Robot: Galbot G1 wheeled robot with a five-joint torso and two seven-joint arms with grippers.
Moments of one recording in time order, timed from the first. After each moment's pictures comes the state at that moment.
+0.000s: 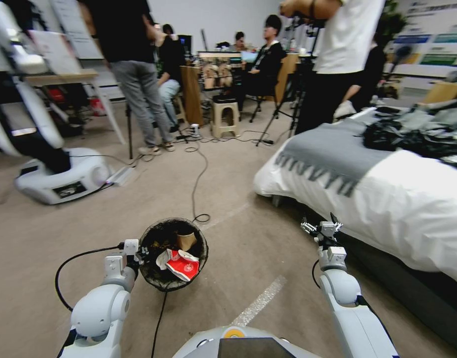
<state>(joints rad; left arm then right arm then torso) 1.56 -1.37 -0.79 -2.26 -0.17 0.72 -0.01 -1.38 1.29 0.65 1.85 0.07 0.03 0.15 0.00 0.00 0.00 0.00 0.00</state>
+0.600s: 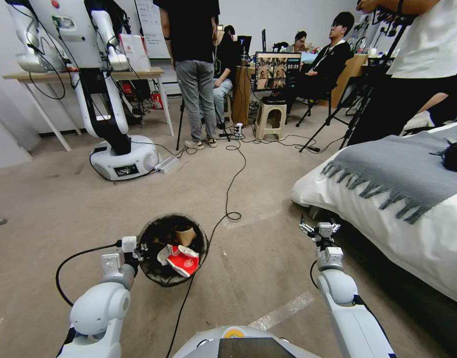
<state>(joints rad) 1.53 -1.36 -0.79 -2.28 -0.34 0.73 -0.15 -1.37 1.29 0.63 1.83 0.06 0.04 0.15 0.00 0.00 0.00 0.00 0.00</state>
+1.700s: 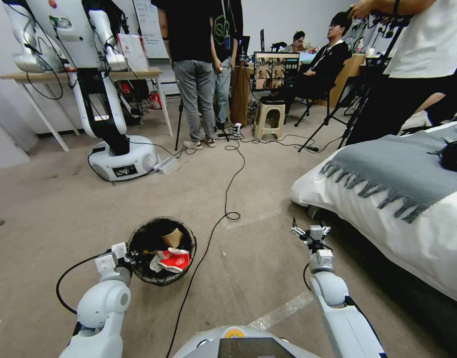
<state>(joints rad) 1.51 -1.38 -0.81 -2.12 -0.52 0.74 -0.42 -1.38 1.30 0.58 1.82 0.04 0.05 0.15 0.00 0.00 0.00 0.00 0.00</state>
